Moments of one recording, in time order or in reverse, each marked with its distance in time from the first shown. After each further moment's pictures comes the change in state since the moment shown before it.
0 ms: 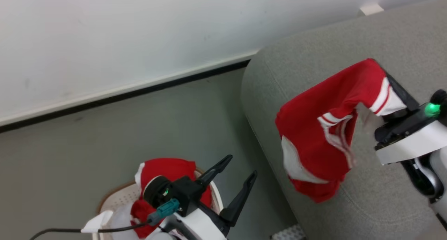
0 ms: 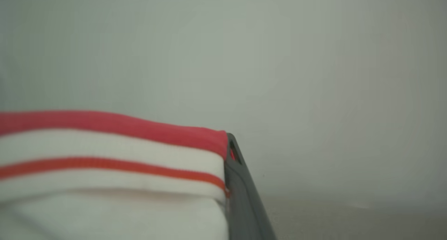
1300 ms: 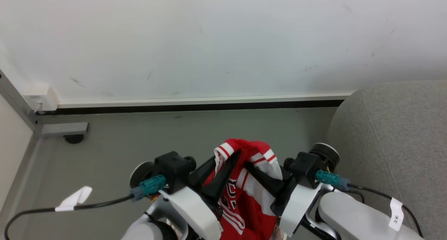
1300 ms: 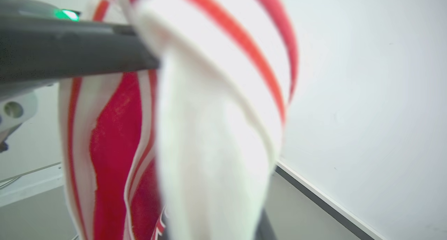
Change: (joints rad) left arm 0.005 -0.004 0.105 -0.227 -0.065 0.017 0.288; right arm -0.096 0.223 0.600 0.178 0.057 0.000 0.002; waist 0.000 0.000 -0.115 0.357
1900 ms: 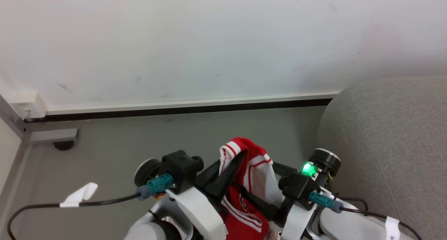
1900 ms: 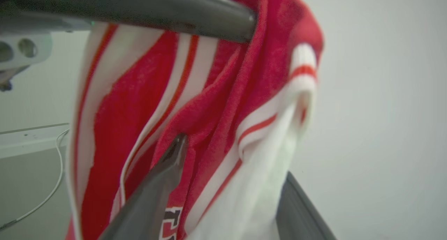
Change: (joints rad) left arm -0.002 -0.007 0.001 -0.033 0.019 -0.019 0.048; right arm 0.080 -0.022 -0.089 -0.068 -0.266 0.000 0.034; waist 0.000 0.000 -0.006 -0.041
